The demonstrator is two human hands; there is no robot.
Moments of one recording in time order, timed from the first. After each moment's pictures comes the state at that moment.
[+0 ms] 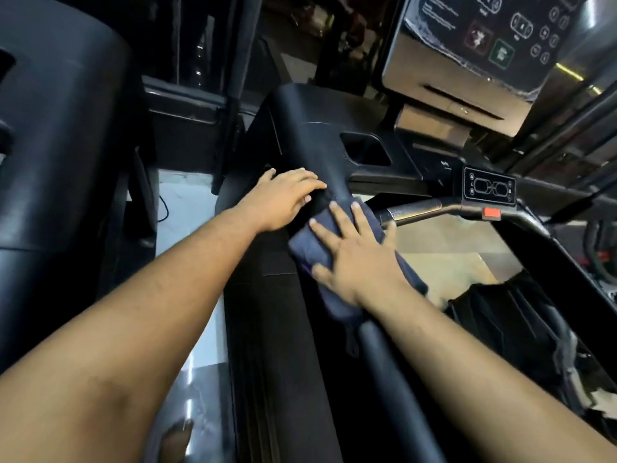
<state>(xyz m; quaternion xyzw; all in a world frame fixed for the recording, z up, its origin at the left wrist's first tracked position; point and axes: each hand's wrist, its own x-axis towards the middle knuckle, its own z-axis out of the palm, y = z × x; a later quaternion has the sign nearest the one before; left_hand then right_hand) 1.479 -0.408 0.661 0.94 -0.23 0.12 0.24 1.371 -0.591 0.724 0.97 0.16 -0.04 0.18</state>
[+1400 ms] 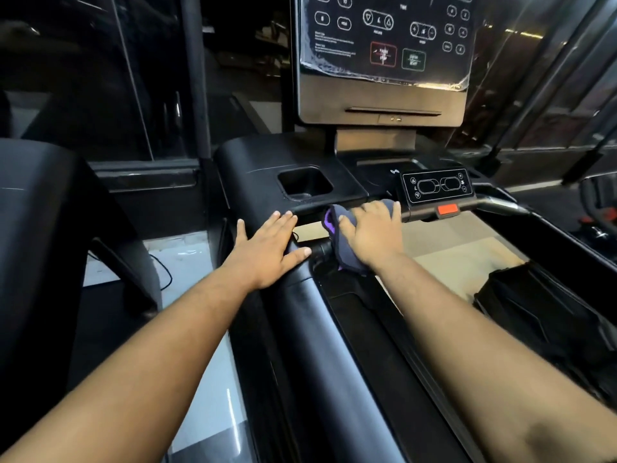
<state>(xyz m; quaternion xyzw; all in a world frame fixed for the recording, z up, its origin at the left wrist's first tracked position) 1.465 -0.486 0.704 0.97 -0.18 0.00 0.17 1.496 -0.724 0.732 0.99 0.01 0.13 0.01</state>
